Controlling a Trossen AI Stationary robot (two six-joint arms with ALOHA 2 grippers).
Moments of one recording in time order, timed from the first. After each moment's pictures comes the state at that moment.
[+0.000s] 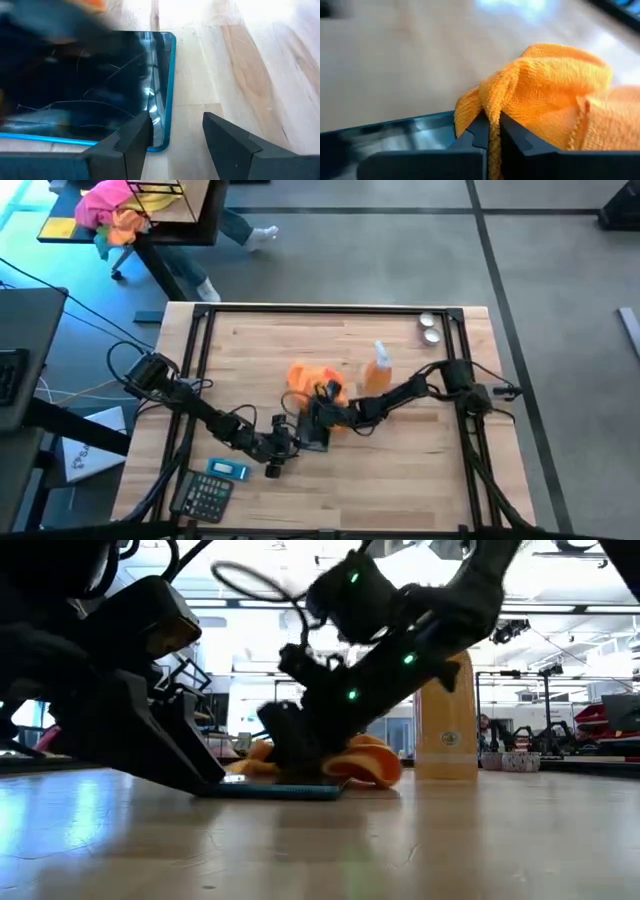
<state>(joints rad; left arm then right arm) -0.54 1.78 0.58 0.41 -0.37 -0.32 0.10 2.18 1.15 0.34 0.58 0.17</state>
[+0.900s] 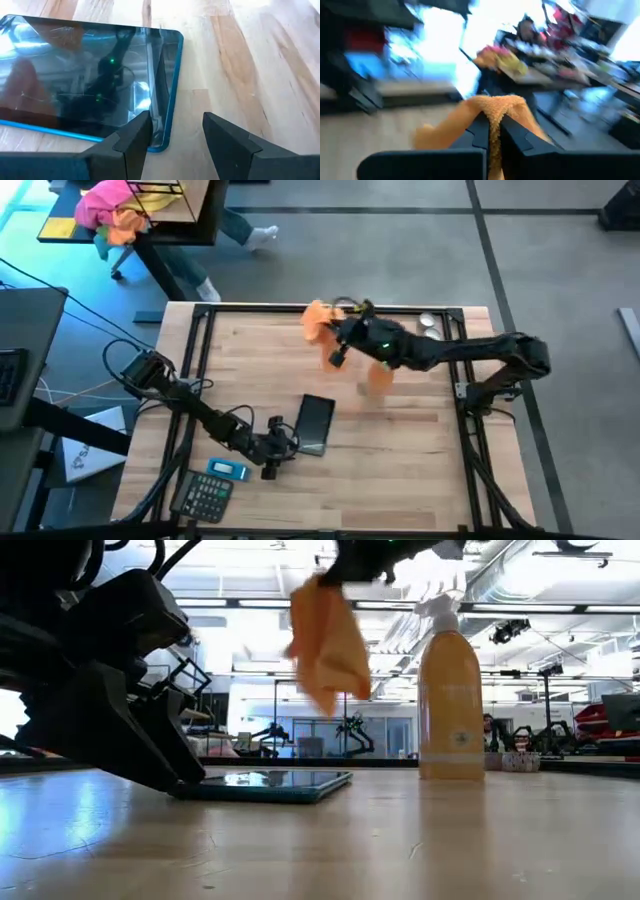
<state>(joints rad) -0.55 1.73 0.58 0.34 -0.37 -0.34 -0.09 1.43 1.14 0.21 0.36 -0.21</state>
